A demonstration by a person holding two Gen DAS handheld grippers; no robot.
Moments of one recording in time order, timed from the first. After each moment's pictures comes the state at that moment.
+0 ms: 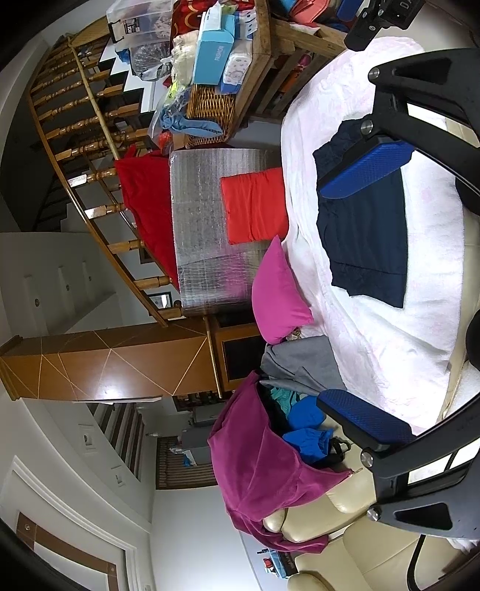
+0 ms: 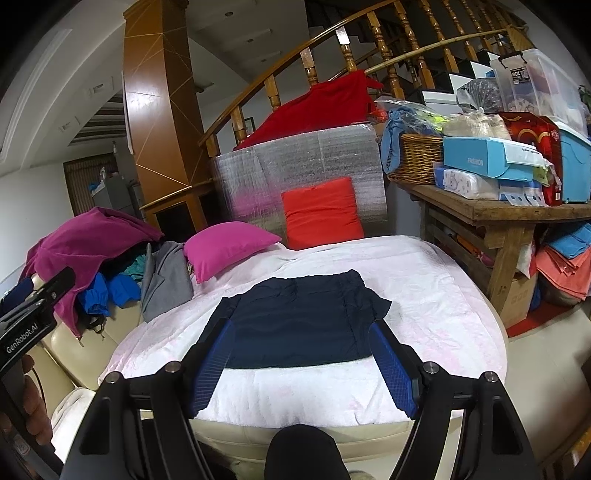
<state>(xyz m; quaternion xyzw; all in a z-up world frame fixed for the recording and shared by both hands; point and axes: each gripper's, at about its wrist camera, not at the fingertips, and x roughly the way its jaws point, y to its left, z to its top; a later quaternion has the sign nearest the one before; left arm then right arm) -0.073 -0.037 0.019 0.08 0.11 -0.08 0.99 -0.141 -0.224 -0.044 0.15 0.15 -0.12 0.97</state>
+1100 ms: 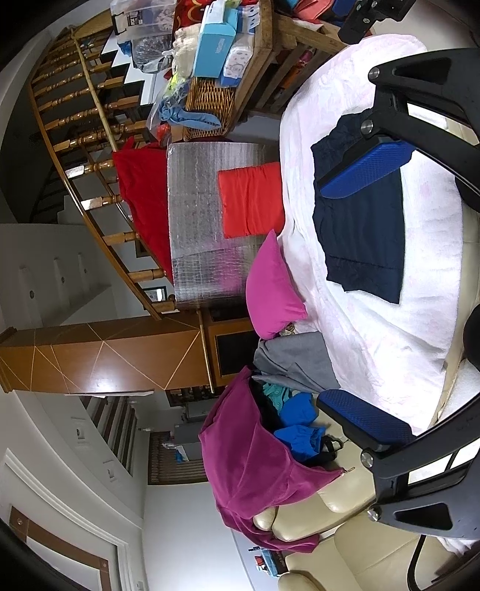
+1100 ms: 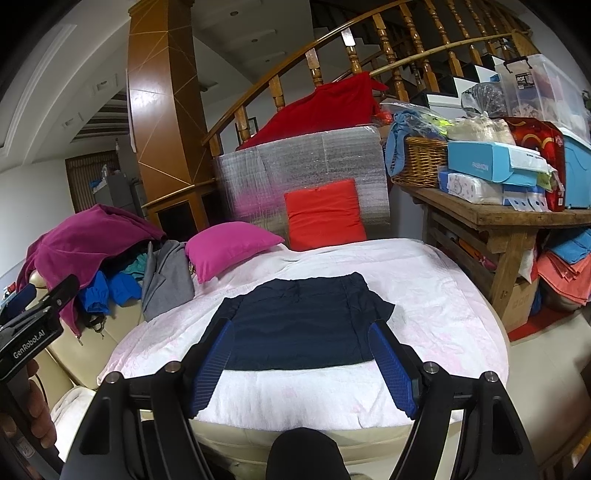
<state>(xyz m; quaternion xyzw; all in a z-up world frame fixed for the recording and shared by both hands) -0.058 -0.021 0.013 0.07 0.13 -0.07 0.99 -0.135 -0.225 -0.040 0.13 0.15 -0.11 0.97</state>
